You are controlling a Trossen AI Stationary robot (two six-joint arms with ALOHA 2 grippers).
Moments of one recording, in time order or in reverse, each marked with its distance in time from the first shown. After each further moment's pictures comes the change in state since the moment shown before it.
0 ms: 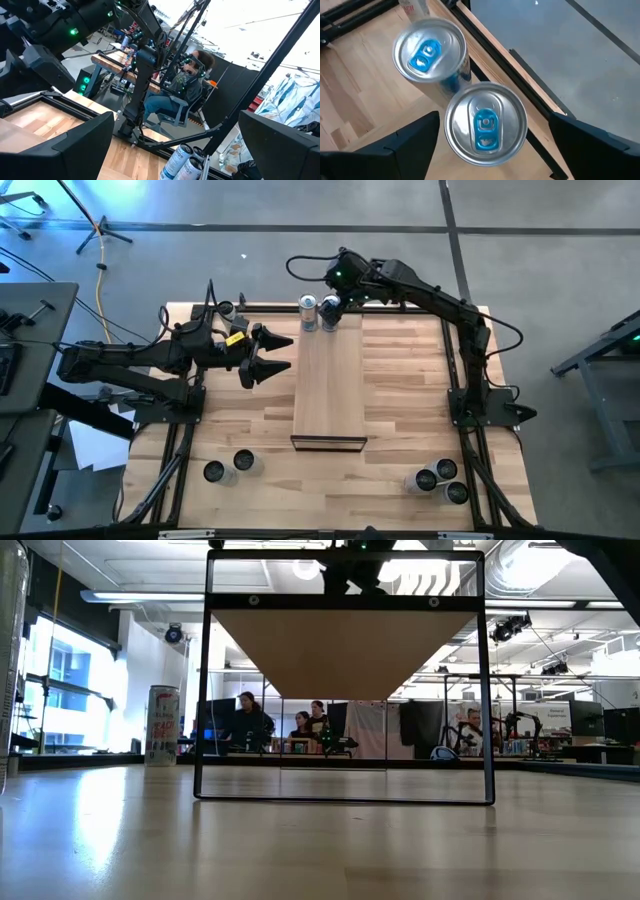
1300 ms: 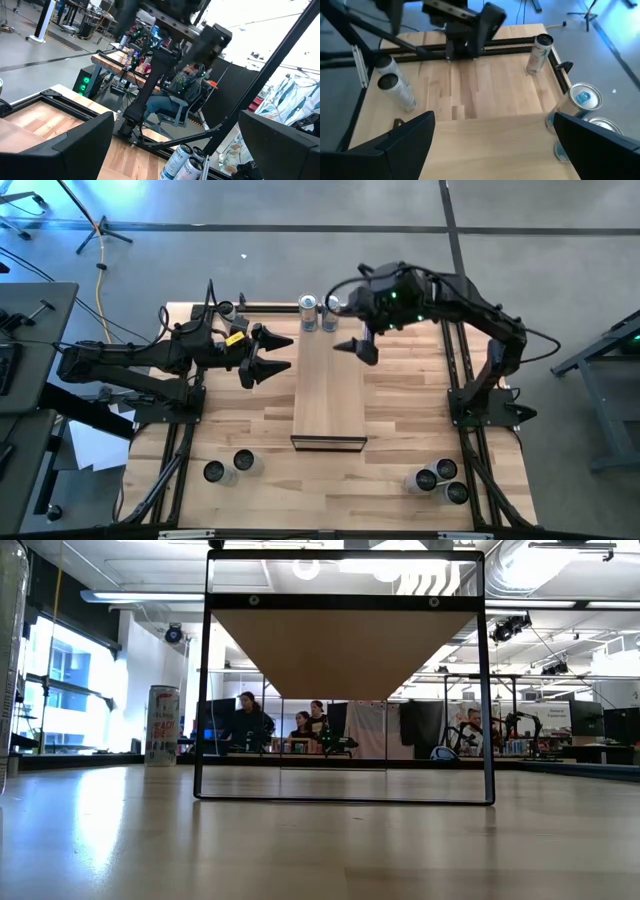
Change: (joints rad) left arm 0.000 0.000 0.000 0.001 0.000 -0.002; right arm 0.286 -0.230 0.116 -0.071 -0.187 -0.212
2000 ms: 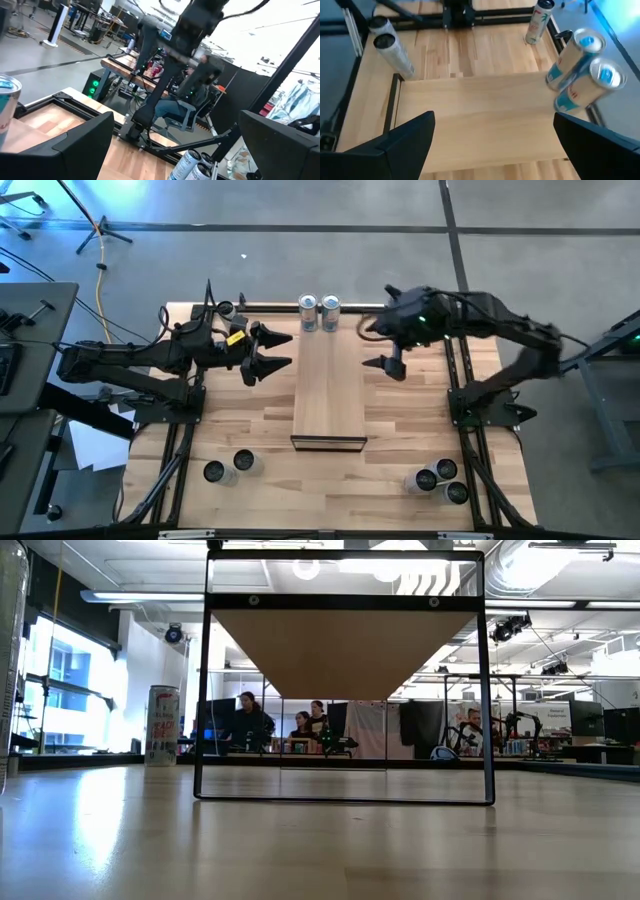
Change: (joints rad) left arm 0.000 0.000 0.000 -0.001 -0.054 0.003; right arm 0.047 -0.341 -0.527 0.125 0.058 0.039
